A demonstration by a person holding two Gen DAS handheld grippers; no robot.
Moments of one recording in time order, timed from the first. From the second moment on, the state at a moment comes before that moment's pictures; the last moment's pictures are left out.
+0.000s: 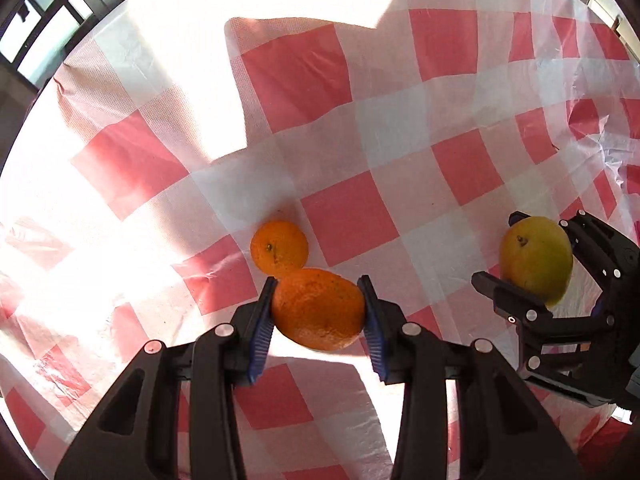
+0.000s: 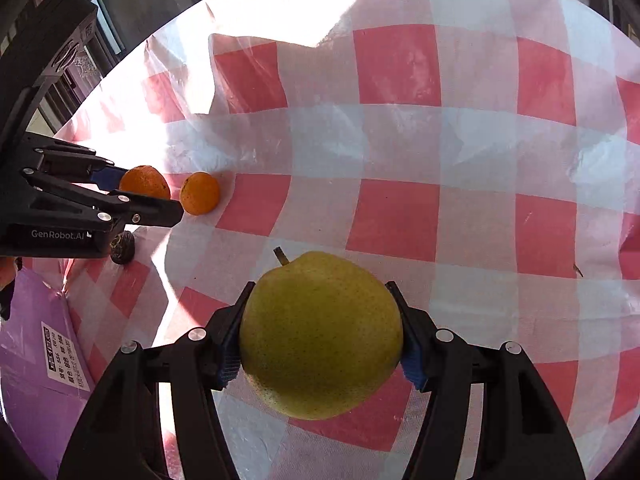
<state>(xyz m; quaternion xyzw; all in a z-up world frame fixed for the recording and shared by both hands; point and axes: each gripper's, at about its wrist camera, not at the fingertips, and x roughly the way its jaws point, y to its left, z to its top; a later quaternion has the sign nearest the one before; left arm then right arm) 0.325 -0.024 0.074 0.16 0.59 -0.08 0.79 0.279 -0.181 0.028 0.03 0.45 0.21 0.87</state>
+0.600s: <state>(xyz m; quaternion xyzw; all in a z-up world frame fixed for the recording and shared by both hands) 0.206 -0.102 0.098 0.14 0.56 -0.10 0.81 0.192 -0.236 0.062 0.04 0.47 0.17 0.87</state>
